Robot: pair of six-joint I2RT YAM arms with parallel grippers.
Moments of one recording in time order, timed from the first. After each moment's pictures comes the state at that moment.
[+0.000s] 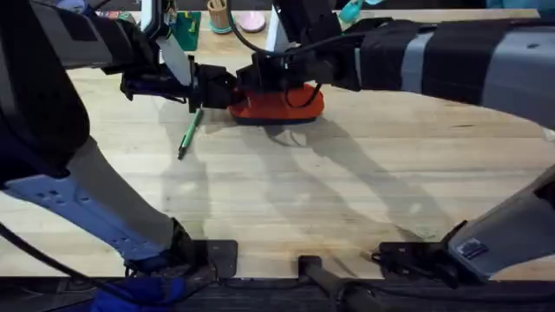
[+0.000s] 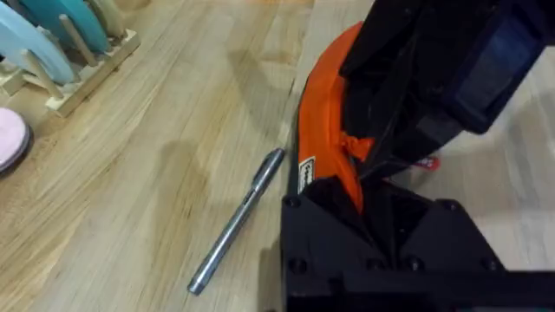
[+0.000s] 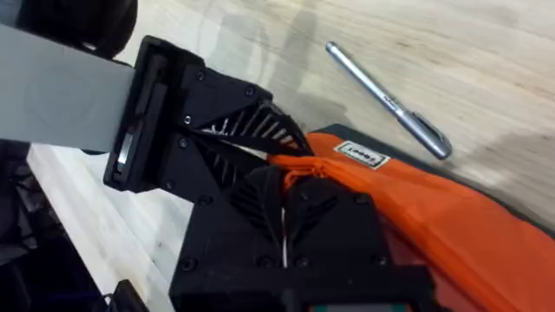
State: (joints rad) left arm 0.23 1.93 1.17 -0.88 1.19 1.57; right arm 0.68 1.85 1.29 -0.18 -0.36 0.48
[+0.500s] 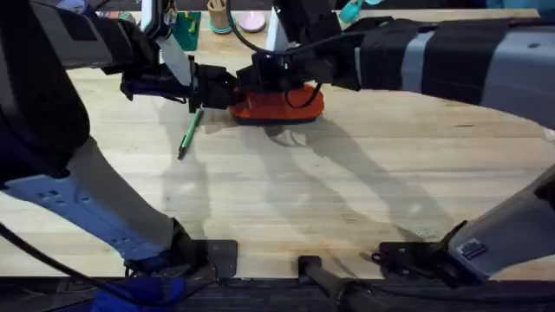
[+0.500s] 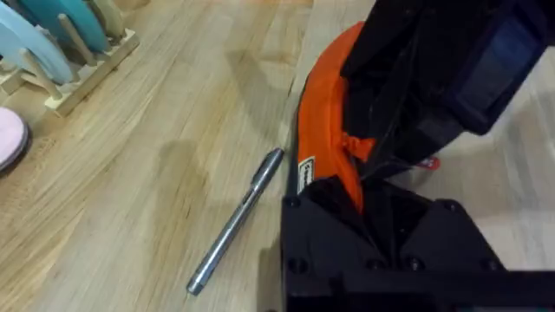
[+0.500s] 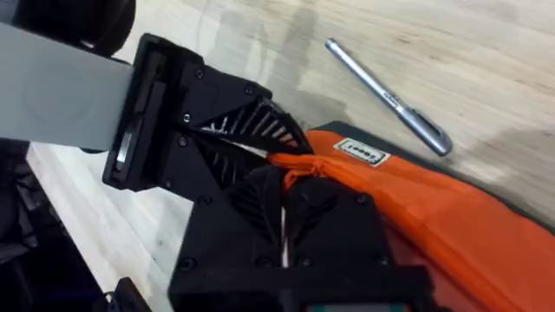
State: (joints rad) left arm 0.23 1.93 1.17 -0.88 1.19 1.58; right arm 0.68 1.85 1.30 -0.20 -0.36 0.48
